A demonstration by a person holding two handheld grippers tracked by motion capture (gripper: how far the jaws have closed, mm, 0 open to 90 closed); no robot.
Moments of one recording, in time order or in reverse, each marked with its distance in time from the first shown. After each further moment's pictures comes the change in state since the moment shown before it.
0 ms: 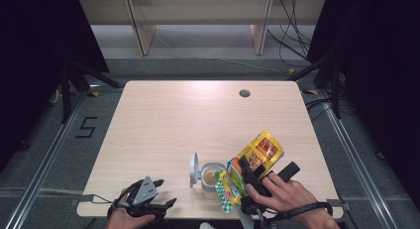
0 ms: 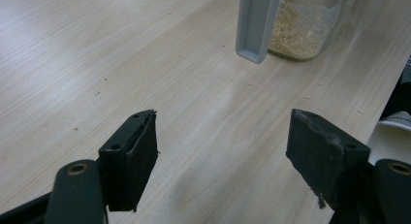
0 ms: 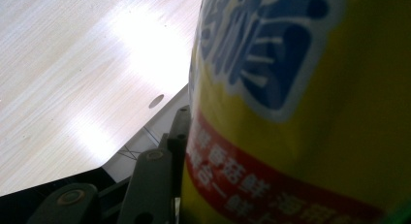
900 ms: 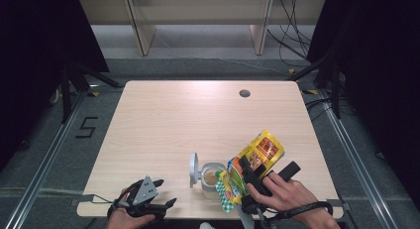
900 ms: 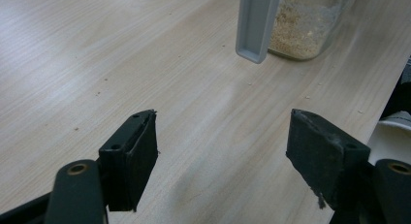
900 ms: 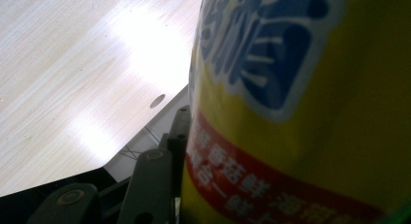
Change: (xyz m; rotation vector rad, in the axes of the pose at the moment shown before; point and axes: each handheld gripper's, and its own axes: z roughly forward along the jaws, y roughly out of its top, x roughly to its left) left arm 0.000 0.000 0.000 0.001 0.001 0.000; right arm 0.001 -0.001 0.001 -0.003 0.007 0.016
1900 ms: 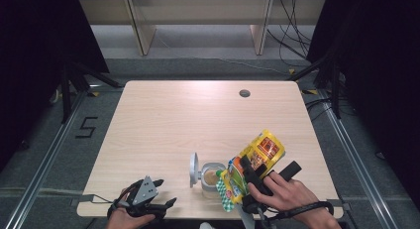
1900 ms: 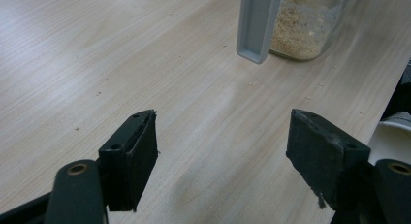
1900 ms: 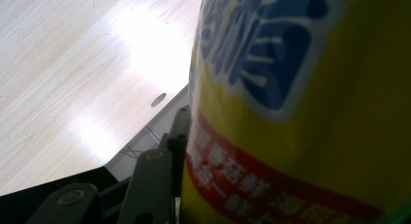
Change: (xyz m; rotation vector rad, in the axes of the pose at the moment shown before) left arm 0.000 0.000 0.000 -0.001 0.000 -0.002; right arm 0.000 -0.002 0.000 0.002 0.006 -0.004
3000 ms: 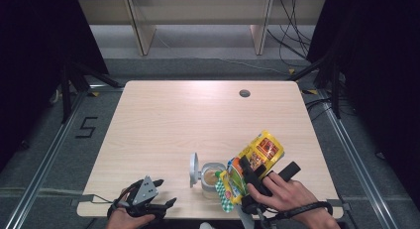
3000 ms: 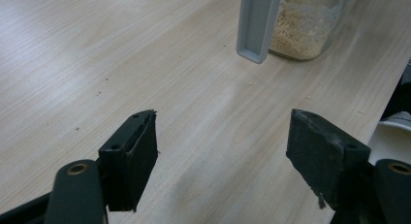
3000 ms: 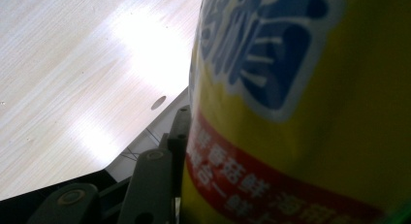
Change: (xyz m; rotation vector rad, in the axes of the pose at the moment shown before) left arm 0.000 0.000 0.000 0.002 0.001 0.003; right arm 0.000 0.002 0.000 -0.008 -0.004 0.010
